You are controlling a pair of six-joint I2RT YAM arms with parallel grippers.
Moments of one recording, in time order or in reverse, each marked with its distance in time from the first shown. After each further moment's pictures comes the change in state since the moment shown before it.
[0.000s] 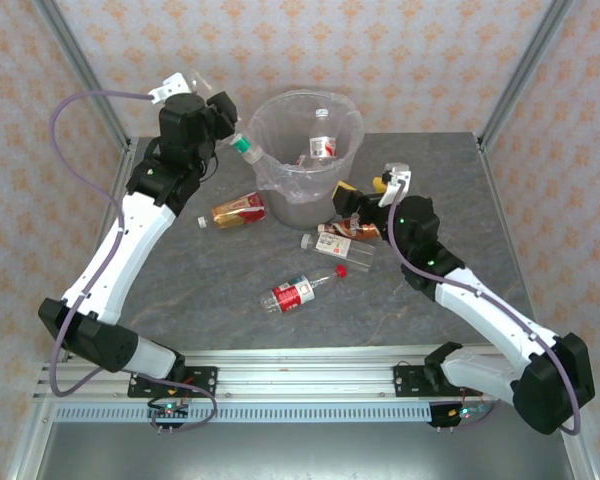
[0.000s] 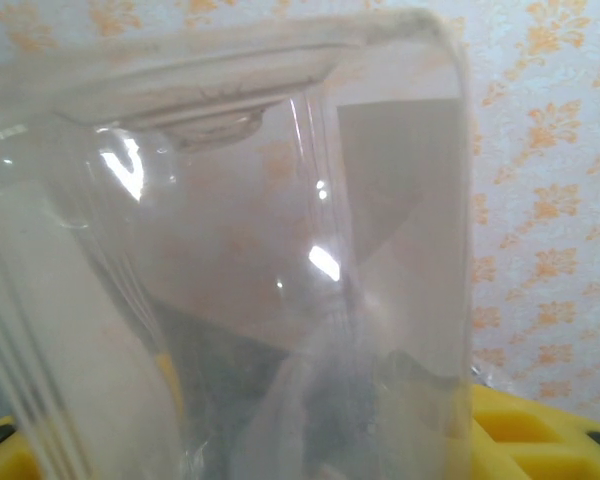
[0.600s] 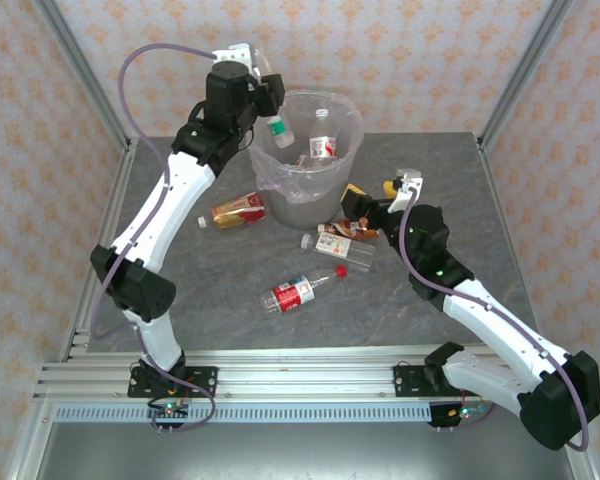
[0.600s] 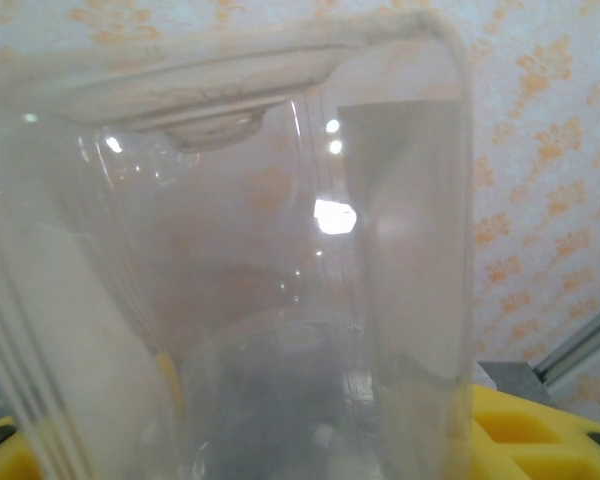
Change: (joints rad) left arm -0.063 0.368 0.418 -0.050 0.159 0.251; right arm 0.000 -0.089 -0.043 -0.027 0.053 0.003
